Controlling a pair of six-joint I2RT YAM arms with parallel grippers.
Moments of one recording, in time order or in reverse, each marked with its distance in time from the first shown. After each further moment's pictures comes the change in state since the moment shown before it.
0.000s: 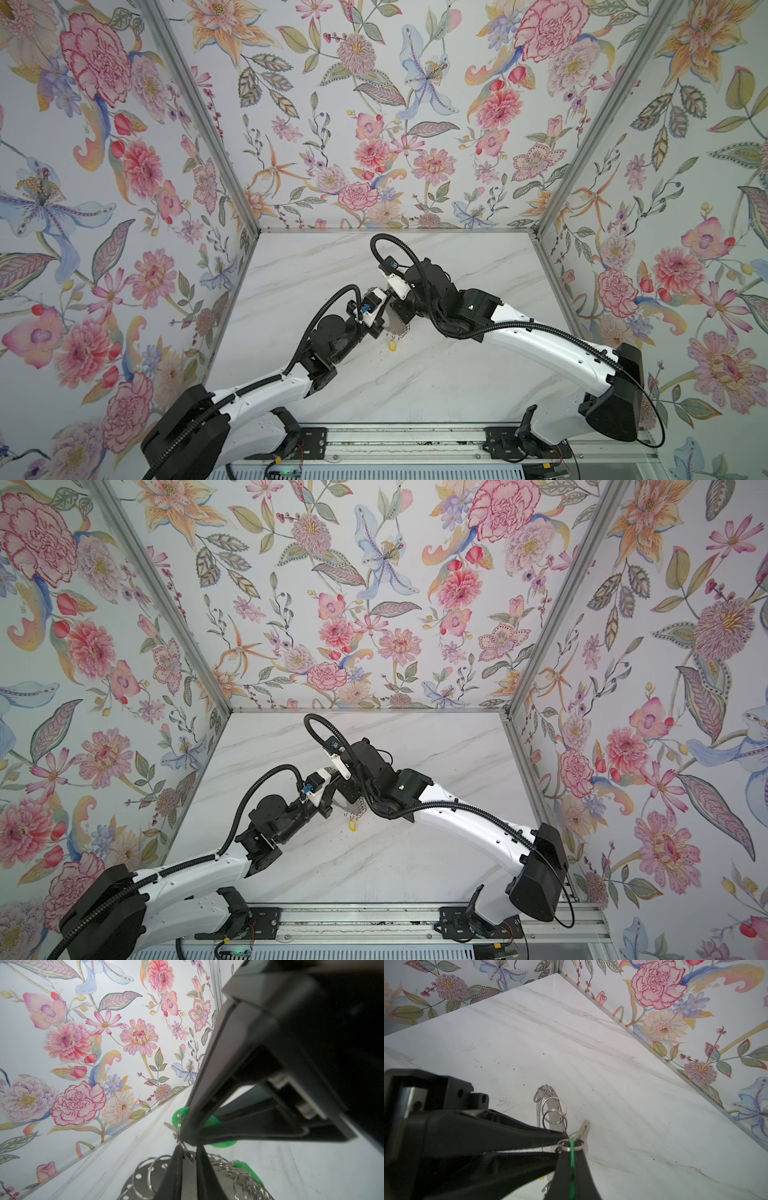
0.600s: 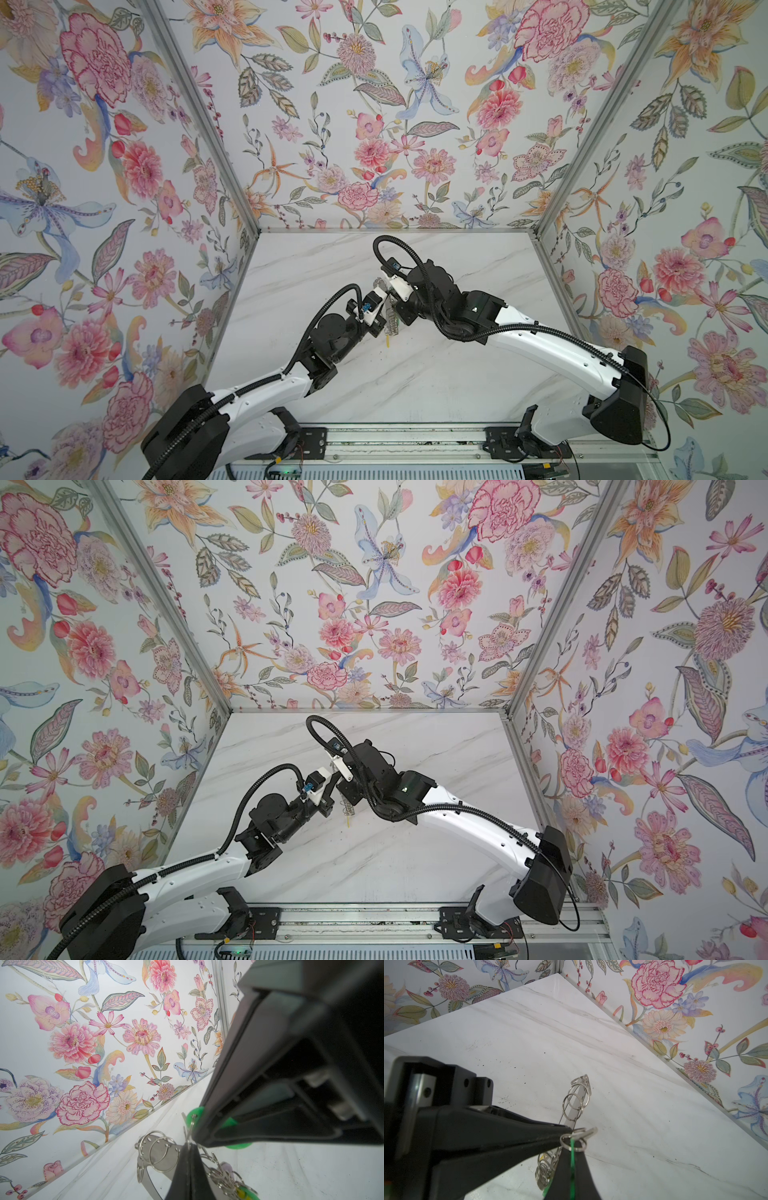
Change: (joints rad) left arm -0.001 -0.003 0.010 -0.017 -0.016 0.012; right arm -0.004 -0.031 -0.030 -0.003 -0.002 0.008
